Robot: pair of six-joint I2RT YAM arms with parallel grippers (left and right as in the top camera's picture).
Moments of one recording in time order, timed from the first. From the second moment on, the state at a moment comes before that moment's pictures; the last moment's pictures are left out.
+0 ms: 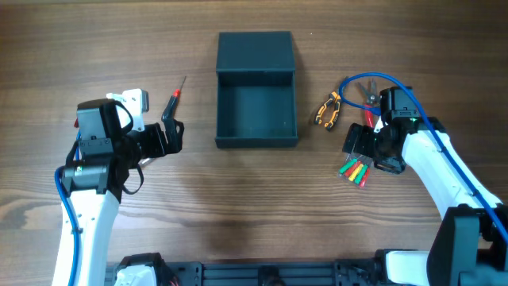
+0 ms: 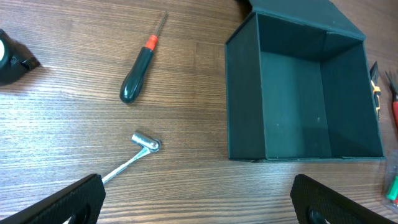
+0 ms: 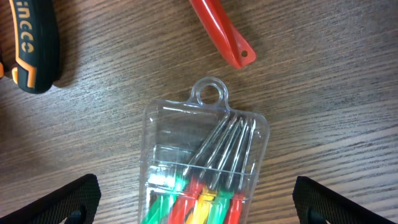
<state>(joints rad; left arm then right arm) 0.09 1.11 0.85 -0.66 0.31 -0.12 0.00 1.53 0.88 -0.73 -0.02 0.35</state>
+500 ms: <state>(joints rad) 0.09 1.11 0.85 -0.66 0.31 -0.12 0.00 1.53 0.75 -0.60 -0.02 0.37</state>
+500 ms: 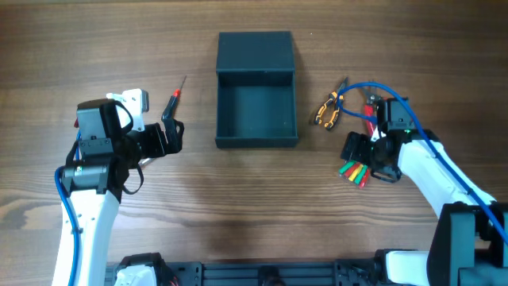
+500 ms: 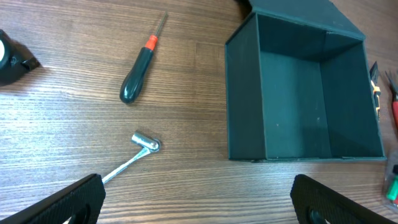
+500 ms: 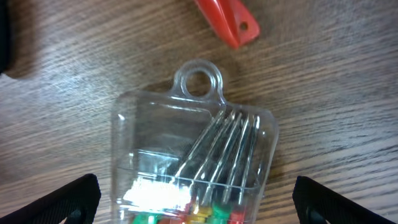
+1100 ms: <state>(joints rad) 0.09 1.11 0.85 -0.65 0.31 -0.12 0.00 1.52 0.70 -0.51 -0.02 0.38</state>
